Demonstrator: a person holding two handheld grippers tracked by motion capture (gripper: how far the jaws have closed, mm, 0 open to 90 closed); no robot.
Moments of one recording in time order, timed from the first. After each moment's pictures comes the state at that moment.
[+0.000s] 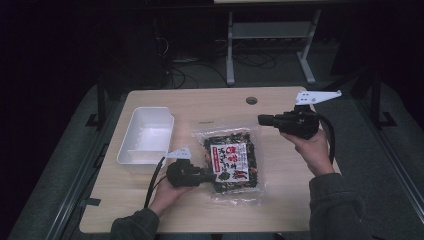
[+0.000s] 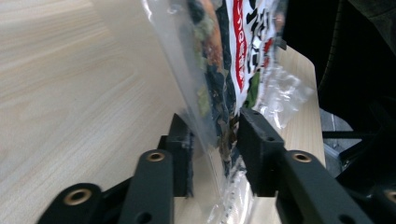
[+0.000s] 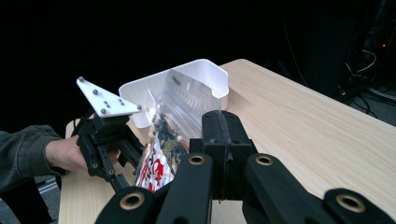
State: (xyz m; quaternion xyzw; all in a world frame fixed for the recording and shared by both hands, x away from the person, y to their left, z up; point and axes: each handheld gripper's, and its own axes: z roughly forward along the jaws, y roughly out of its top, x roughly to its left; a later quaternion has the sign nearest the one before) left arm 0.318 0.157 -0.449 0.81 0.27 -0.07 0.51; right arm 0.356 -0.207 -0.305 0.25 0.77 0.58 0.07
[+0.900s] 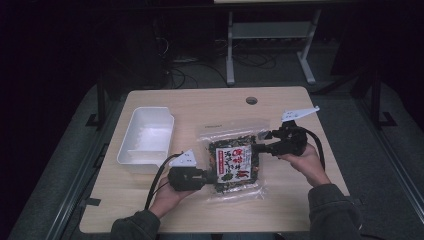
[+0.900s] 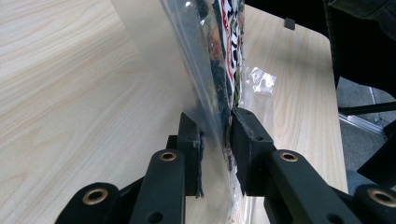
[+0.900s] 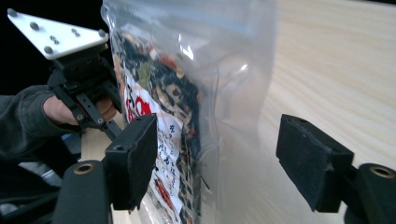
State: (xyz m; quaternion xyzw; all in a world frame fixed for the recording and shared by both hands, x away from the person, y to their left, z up) left arm 0.300 0.147 -0.435 0.84 0.21 0.00 0.49; right arm 0.366 -0.198 -0.372 0.29 0.80 0.52 -0.03
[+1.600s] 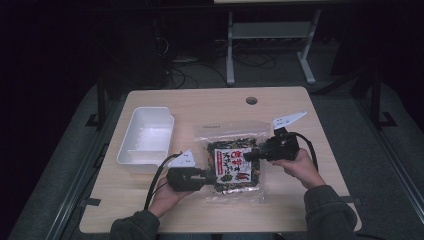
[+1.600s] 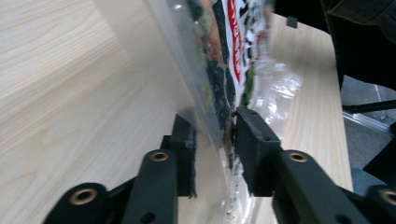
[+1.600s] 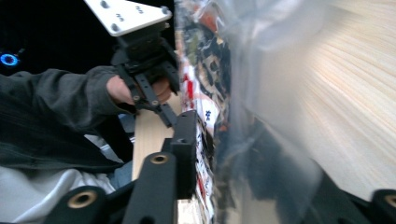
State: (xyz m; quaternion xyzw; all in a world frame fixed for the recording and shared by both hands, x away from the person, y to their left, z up) left arm 0.300 0.150 -0.434 0.84 0.21 0.01 0.49; right arm 0.360 -0.181 -0.383 0.21 0.81 0.53 -0.13
